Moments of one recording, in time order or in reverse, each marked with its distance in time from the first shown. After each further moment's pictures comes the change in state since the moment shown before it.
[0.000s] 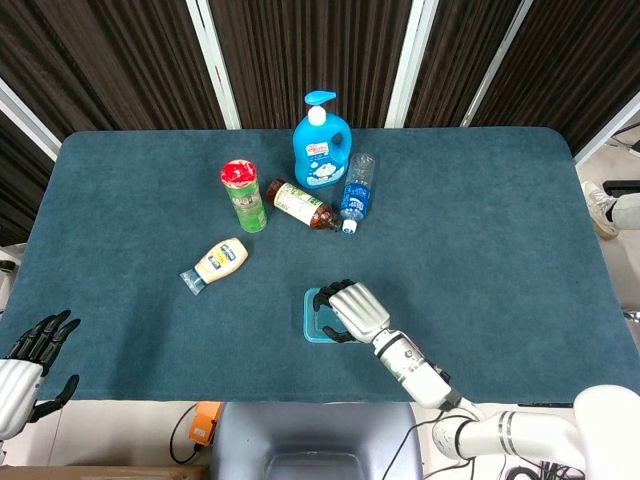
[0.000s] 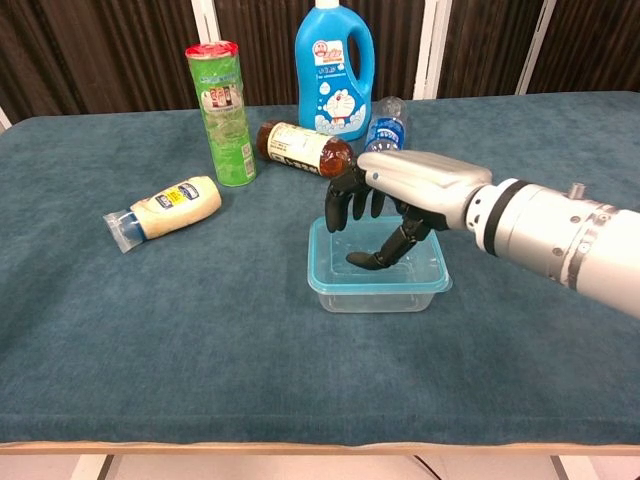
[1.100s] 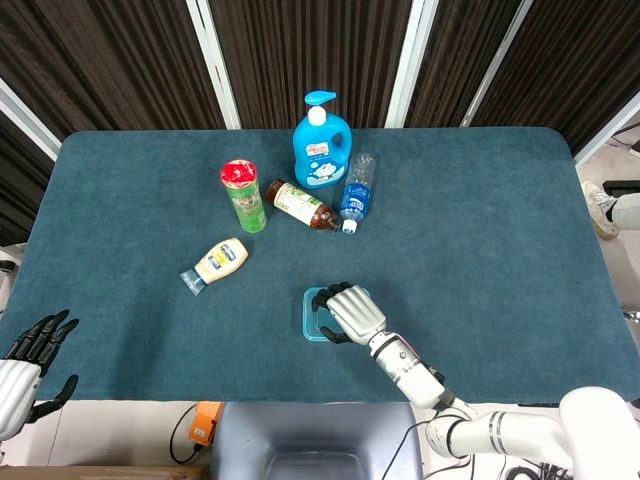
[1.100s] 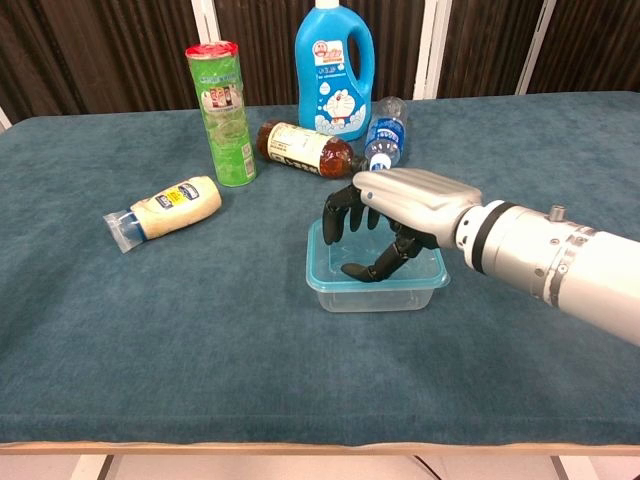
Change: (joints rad) left arm 0.002 0.002 0.001 0.002 0.007 0.008 -0.006; right arm 0.003 -0.052 -0.020 0.073 0.009 -0.024 0.004
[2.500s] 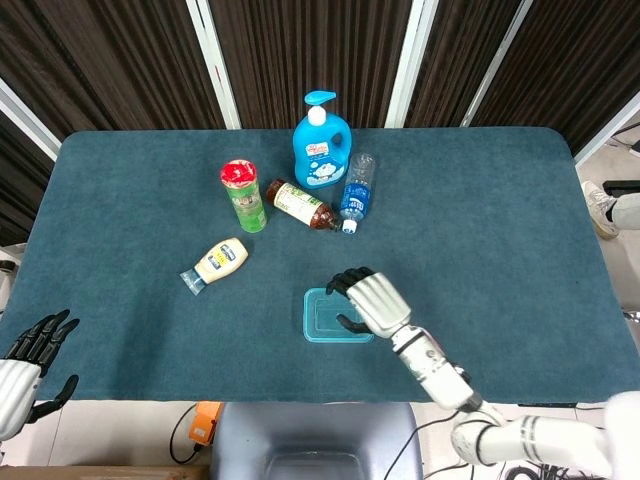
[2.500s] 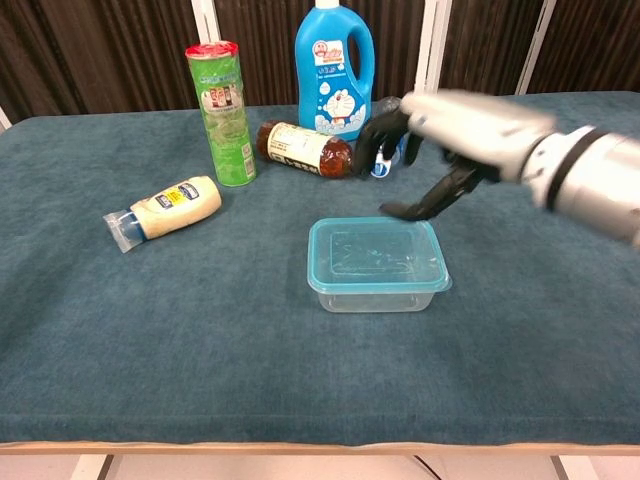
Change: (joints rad) left arm -0.001 -0.003 -0.001 0.004 0.006 0.003 0.002; right arm -0.076 0.209 0.012 -0.211 -0.121 0.178 -0.013
